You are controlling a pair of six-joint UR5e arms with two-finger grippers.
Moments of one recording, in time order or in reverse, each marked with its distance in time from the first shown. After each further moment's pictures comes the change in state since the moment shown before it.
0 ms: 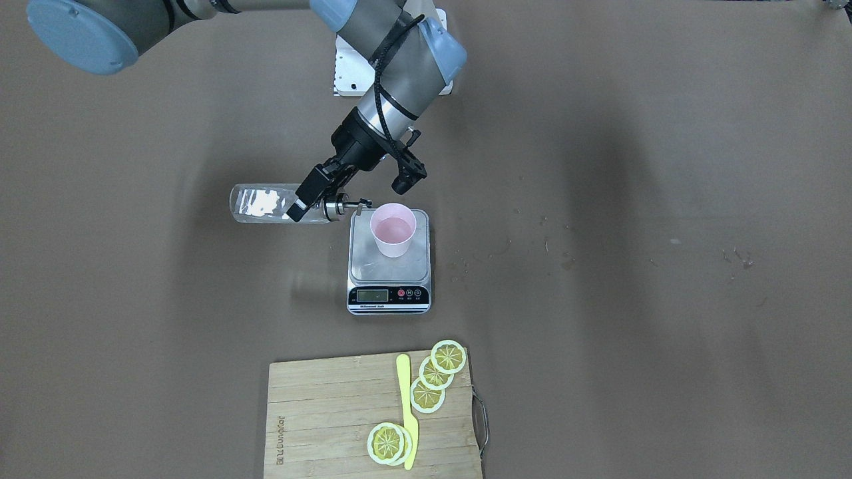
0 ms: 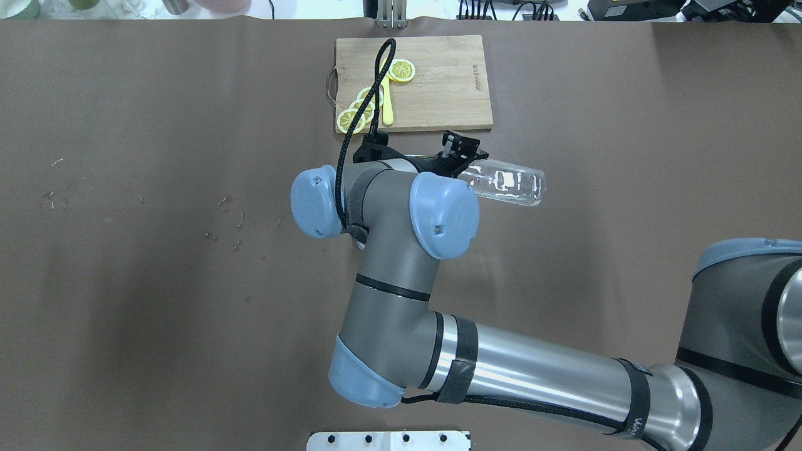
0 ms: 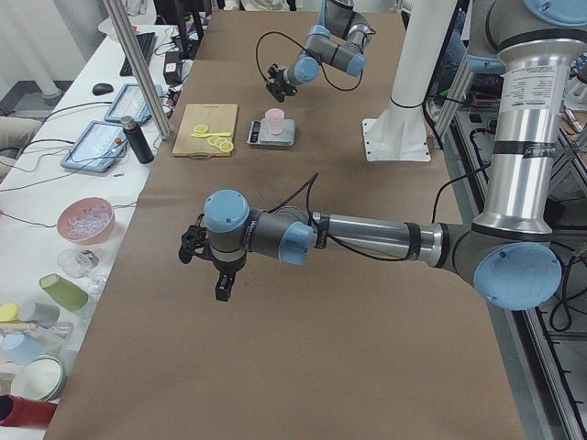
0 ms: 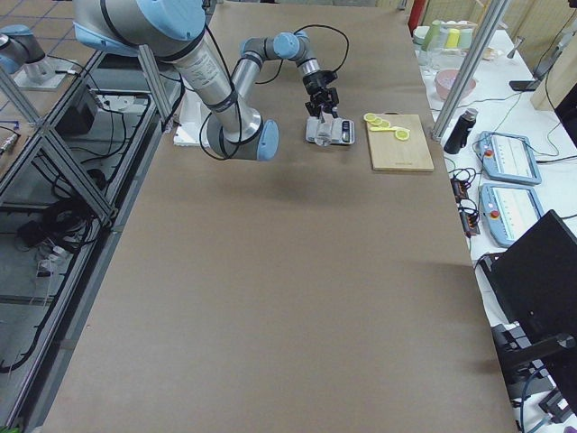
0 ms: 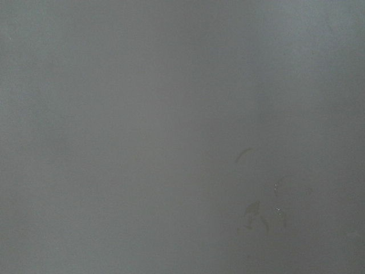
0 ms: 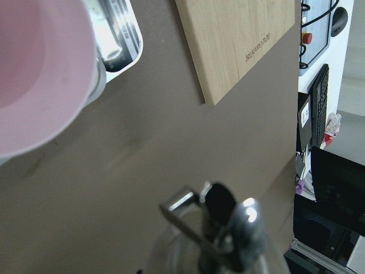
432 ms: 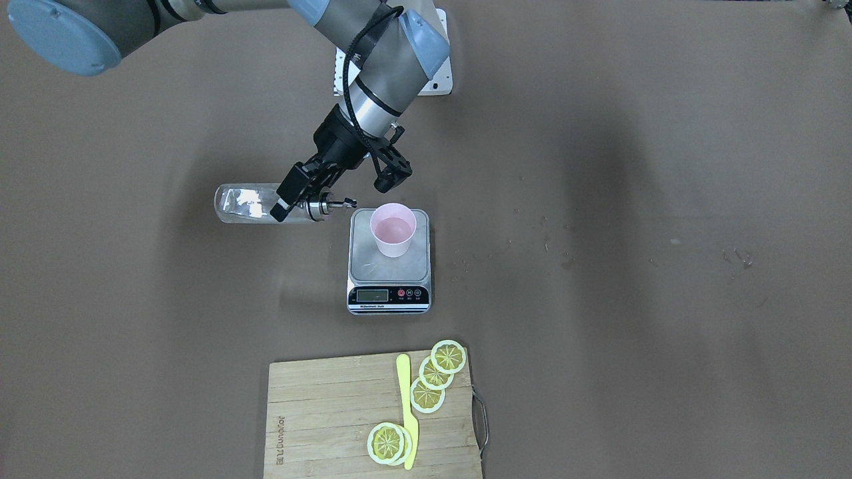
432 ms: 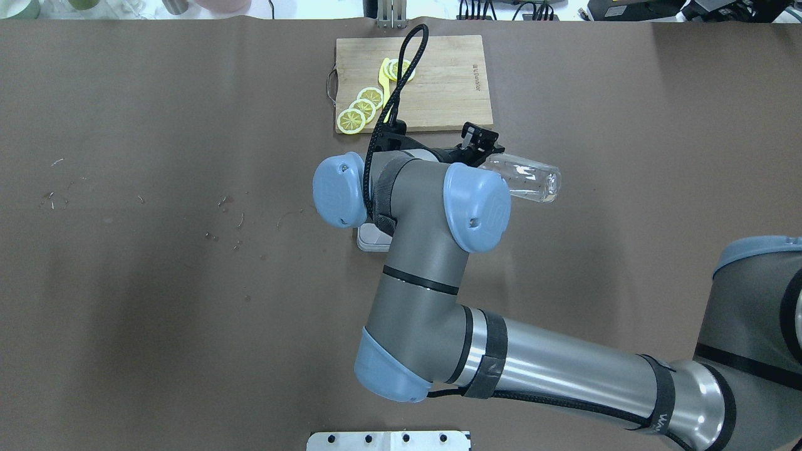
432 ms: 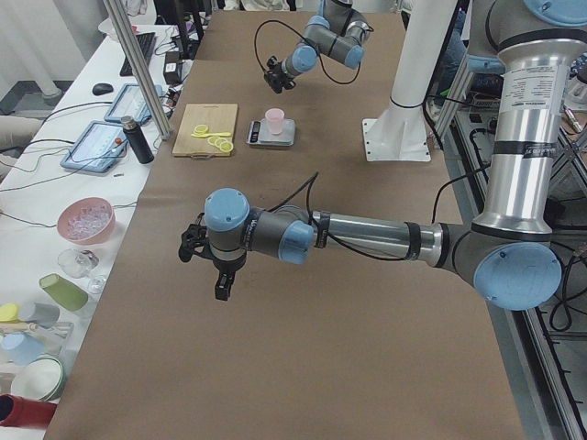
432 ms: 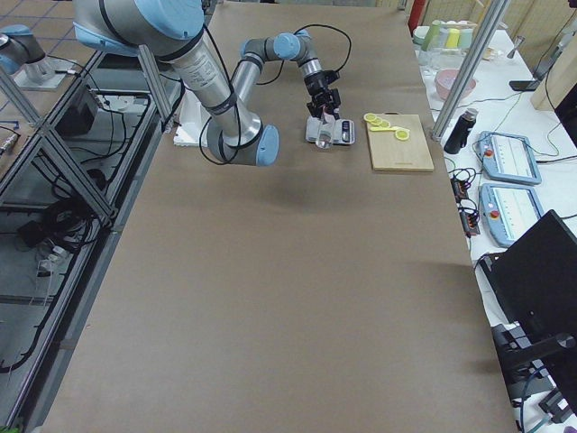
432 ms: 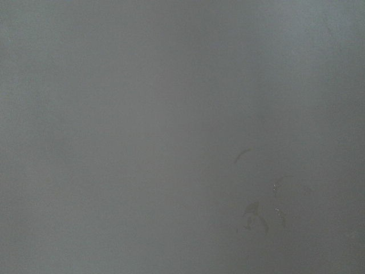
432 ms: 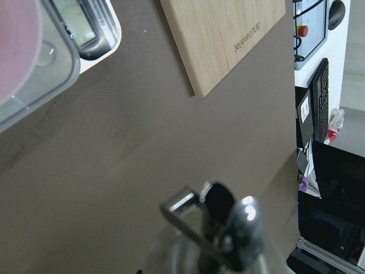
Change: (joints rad) left arm 0.000 -0.001 -0.006 0.000 0.007 0.001; right arm 0.023 -0.052 0.083 0.005 0.021 -0.001
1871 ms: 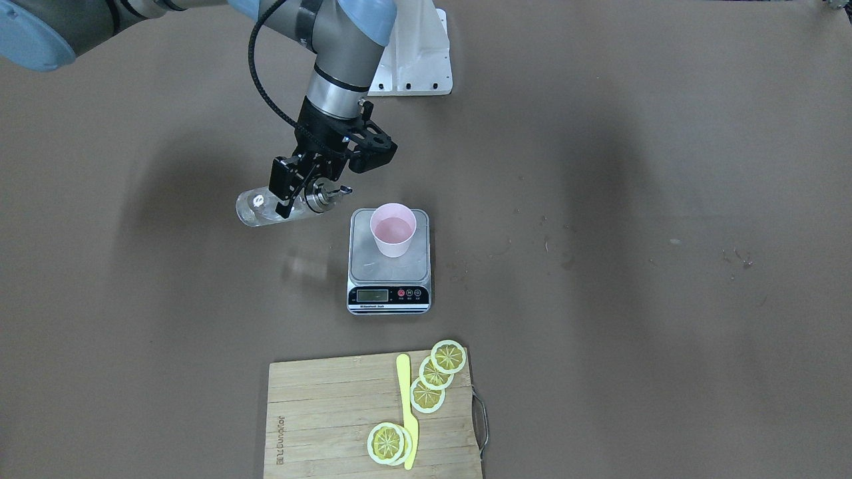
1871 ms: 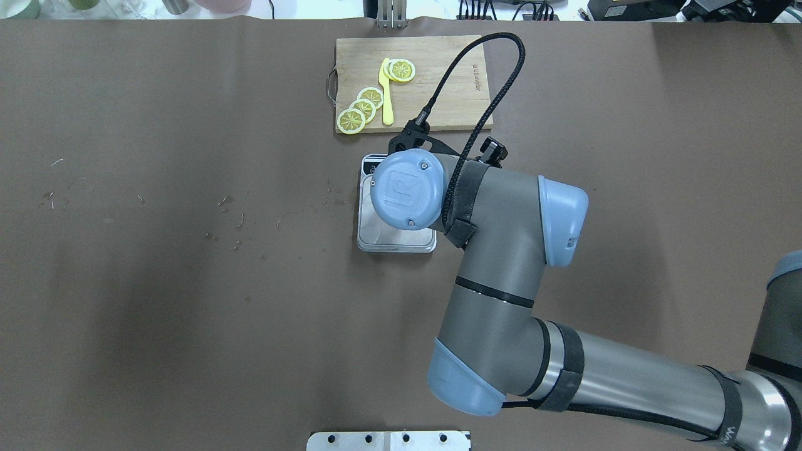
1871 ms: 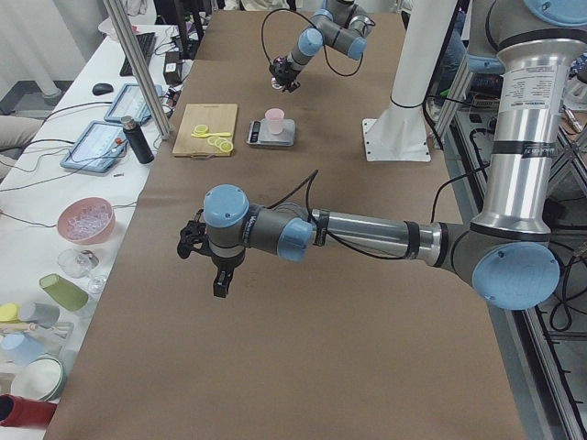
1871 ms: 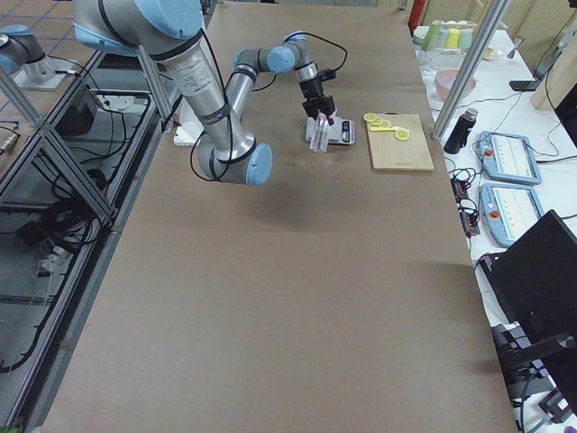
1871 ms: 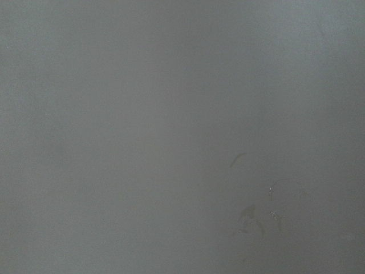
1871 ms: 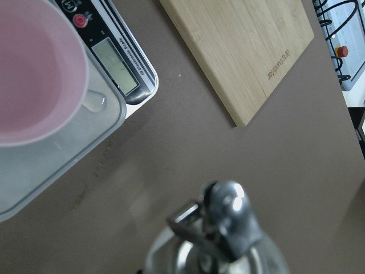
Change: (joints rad) left arm 0.000 -0.006 -0.007 0.001 0.002 0.000; right arm 0.024 -0.145 0.175 0.250 0.142 0.044
